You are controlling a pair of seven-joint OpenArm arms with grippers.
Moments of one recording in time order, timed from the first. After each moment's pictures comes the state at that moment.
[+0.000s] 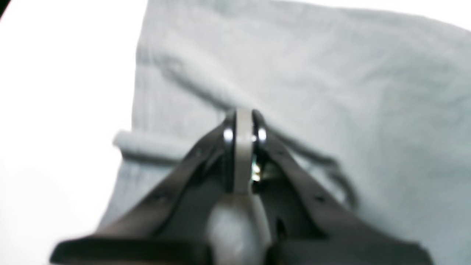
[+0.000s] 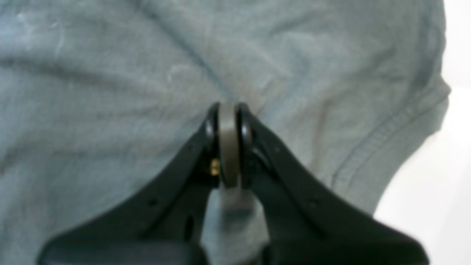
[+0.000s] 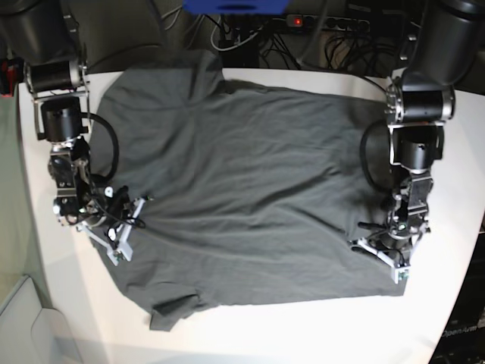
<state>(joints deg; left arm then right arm) -36.1 -14.3 -1.7 30.0 -8.7 -4.9 13.3 25.1 17.4 -7.2 52.3 9.3 26.5 -38.4</state>
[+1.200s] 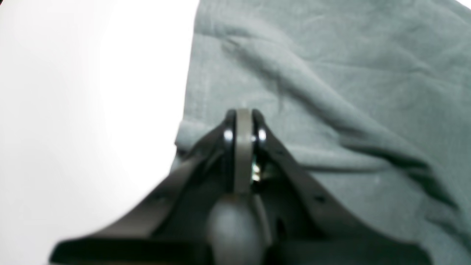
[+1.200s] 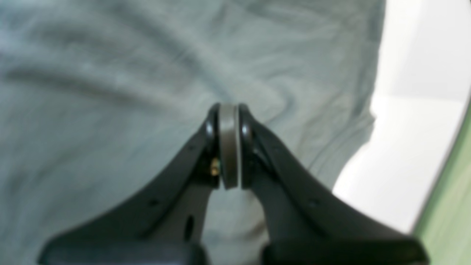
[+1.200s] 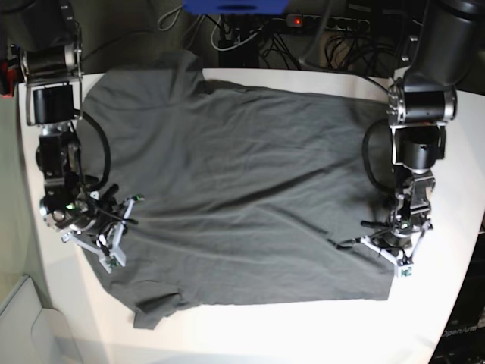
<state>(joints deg) -36.2 -14.9 -2.1 29.3 -9.0 -5.1 14.2 19.3 19.2 -4.6 74.8 8.0 26.7 -51.3</state>
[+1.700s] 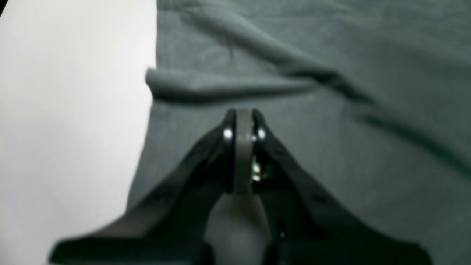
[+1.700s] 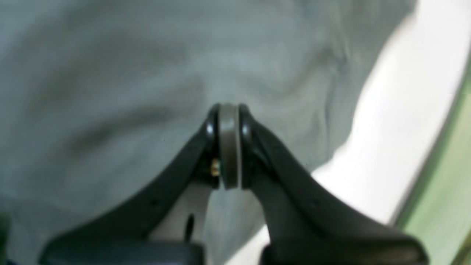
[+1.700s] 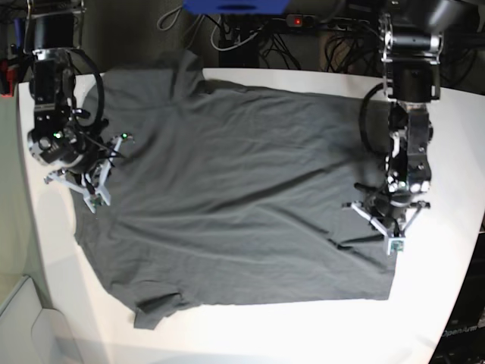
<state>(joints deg) -12.9 -14.7 -2.1 70.5 -8.9 -5.1 32.8 -2.9 19.0 4.8 96.8 7.6 26.2 -58.3</state>
